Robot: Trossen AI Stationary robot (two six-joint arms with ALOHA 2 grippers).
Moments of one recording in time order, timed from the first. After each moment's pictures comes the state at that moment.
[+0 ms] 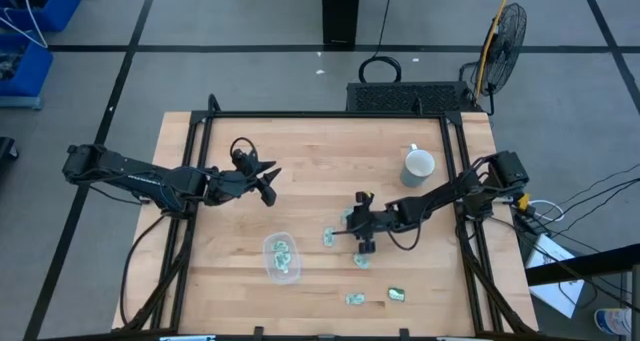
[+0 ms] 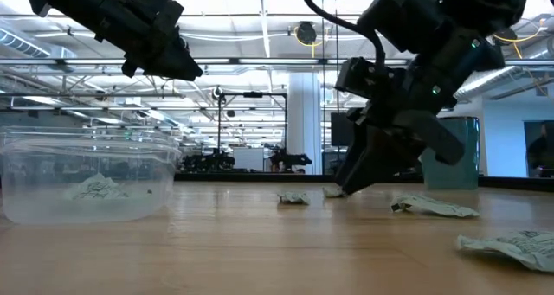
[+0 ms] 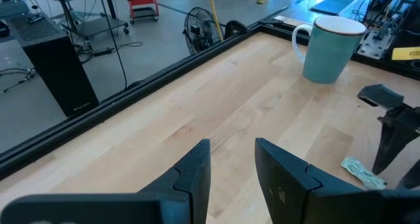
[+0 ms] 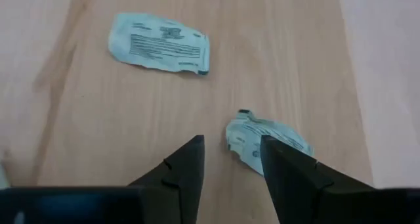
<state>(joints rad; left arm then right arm) -0.10 1.05 0.55 0.03 -0.68 -0.38 0.23 1.72 0.72 0.11 0.28 0.02</state>
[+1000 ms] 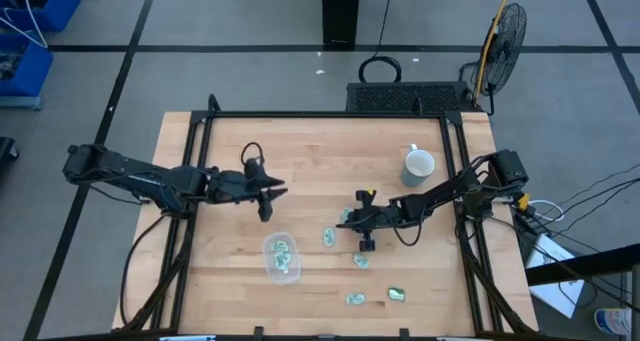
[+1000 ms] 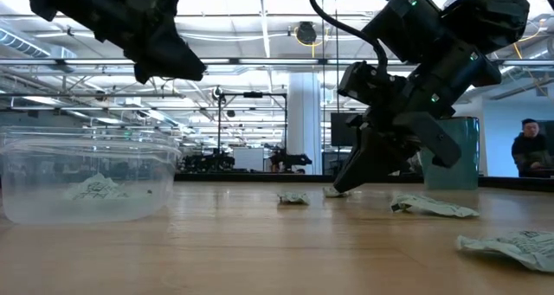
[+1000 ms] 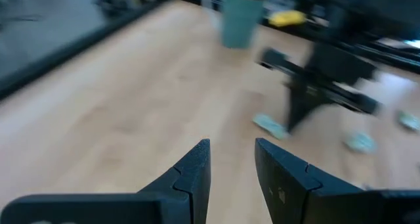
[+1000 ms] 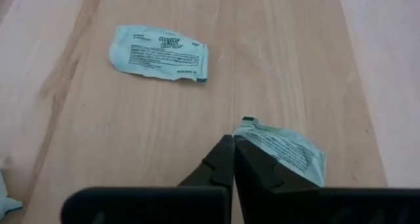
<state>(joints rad) -0.10 1.05 0.55 0.04 -0.31 -0.35 0.19 1.72 0.66 0.26 0.21 0.01</state>
